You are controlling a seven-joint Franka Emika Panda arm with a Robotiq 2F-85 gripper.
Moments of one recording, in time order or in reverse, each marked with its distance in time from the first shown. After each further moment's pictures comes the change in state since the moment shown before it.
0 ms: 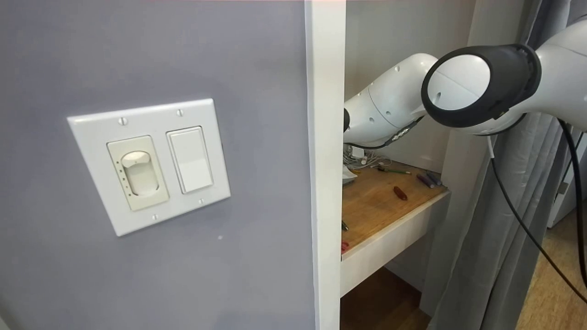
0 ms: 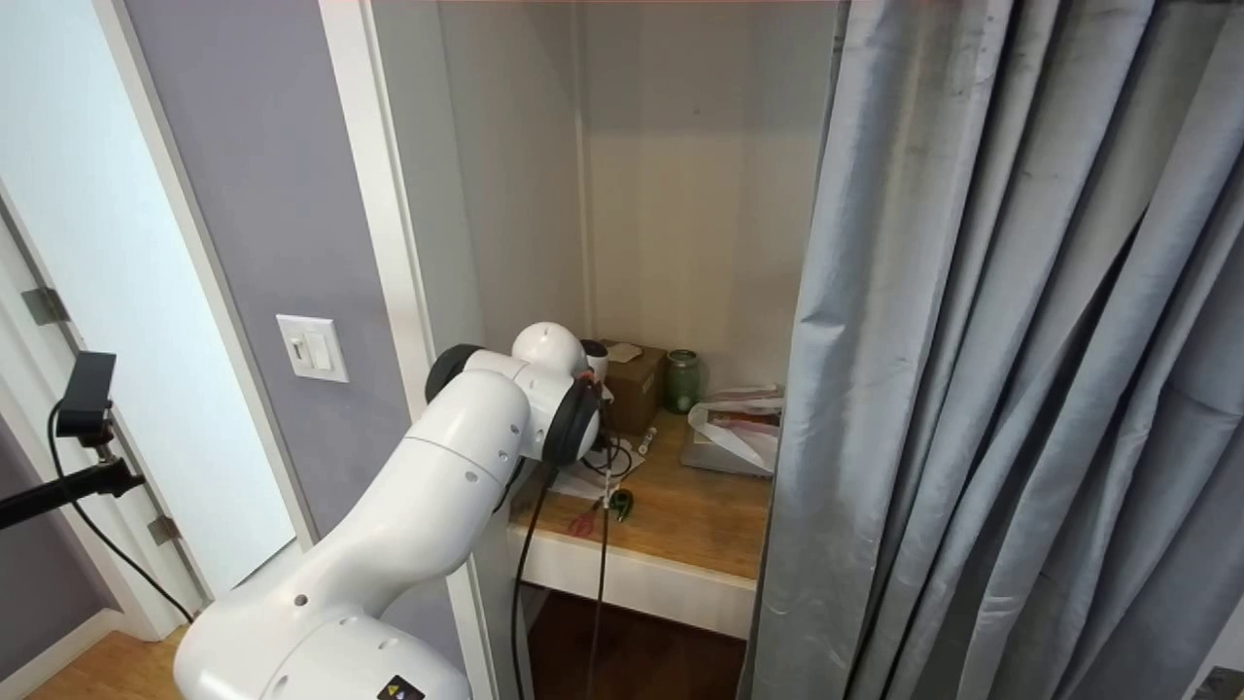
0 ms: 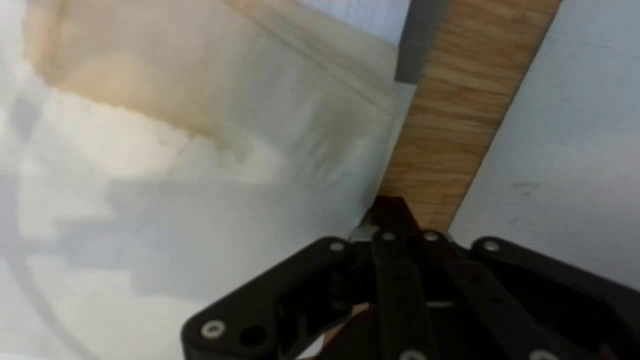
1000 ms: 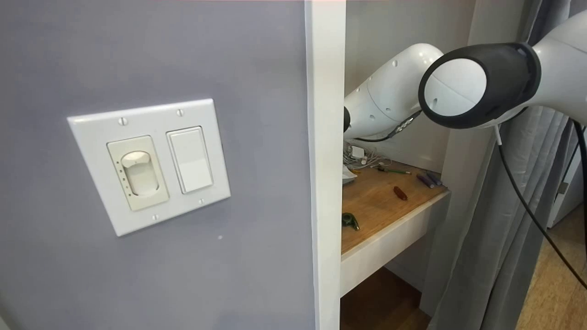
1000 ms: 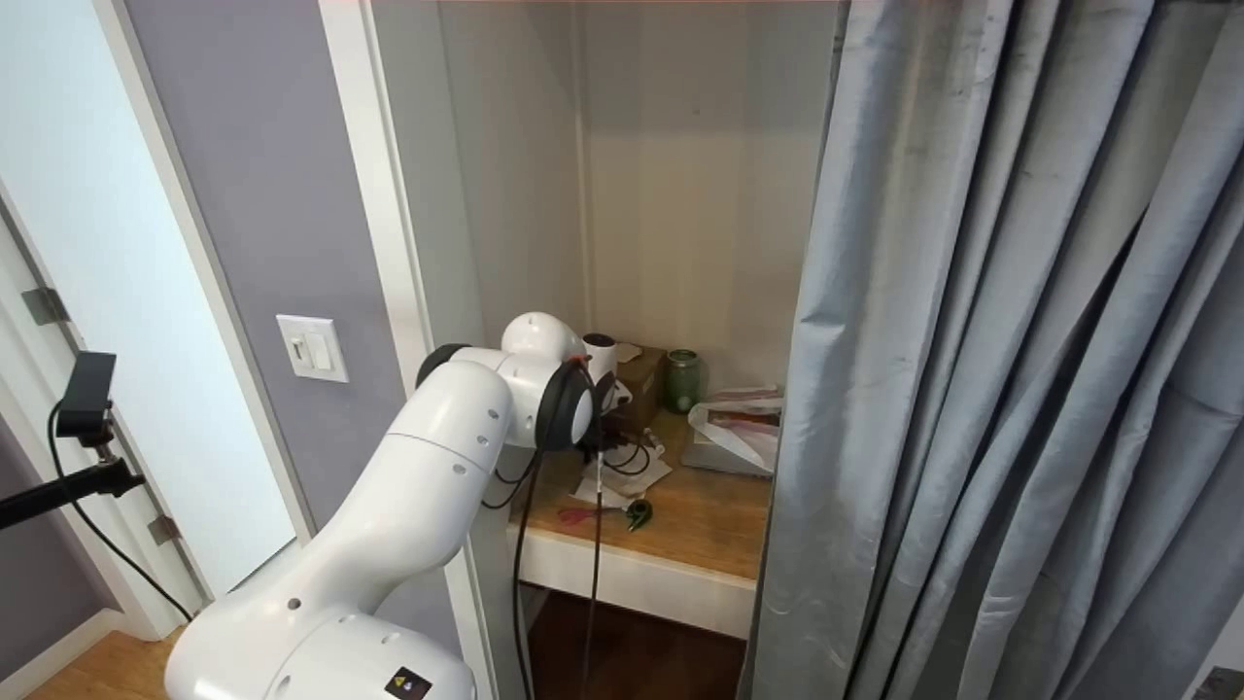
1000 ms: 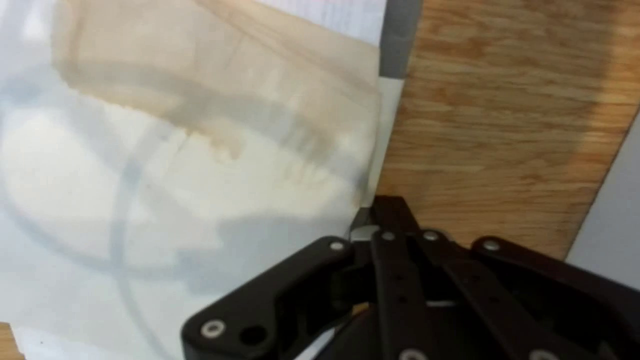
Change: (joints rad) arm 0.073 -0.045 -0.181 0.007 -0.010 -0.081 0.140
